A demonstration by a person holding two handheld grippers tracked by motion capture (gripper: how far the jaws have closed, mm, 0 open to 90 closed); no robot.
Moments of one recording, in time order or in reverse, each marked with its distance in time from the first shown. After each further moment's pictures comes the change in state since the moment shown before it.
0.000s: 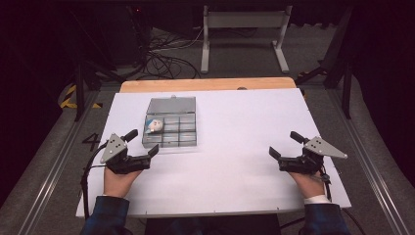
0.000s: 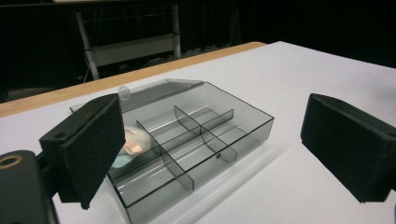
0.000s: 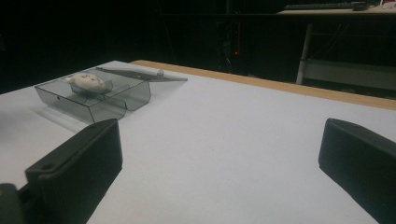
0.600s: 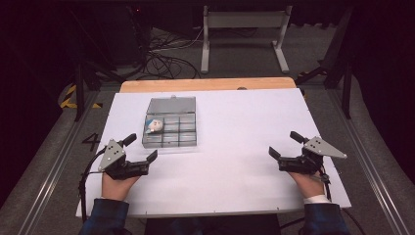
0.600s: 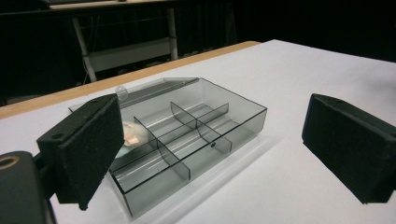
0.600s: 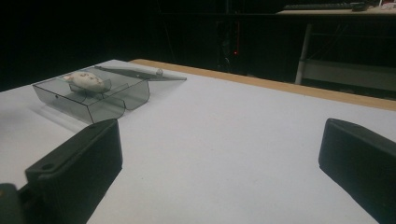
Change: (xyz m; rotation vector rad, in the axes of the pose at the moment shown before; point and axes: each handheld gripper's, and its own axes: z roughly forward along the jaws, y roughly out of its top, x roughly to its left) left arm -0.004 -0.010 -0.011 -0.018 -0.004 0.034; right arm 0.000 0.000 0.001 0.004 -0.005 -0.008
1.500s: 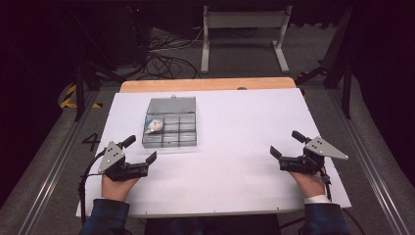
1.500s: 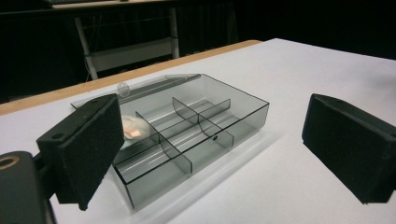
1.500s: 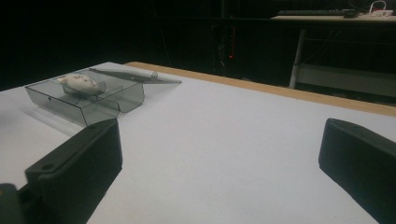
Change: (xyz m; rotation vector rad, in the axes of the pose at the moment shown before) left arm 0.001 -0.006 -0.001 0.004 0.004 -0.001; right arm -0.001 0.000 -0.002 -0.017 -0.019 -0.011
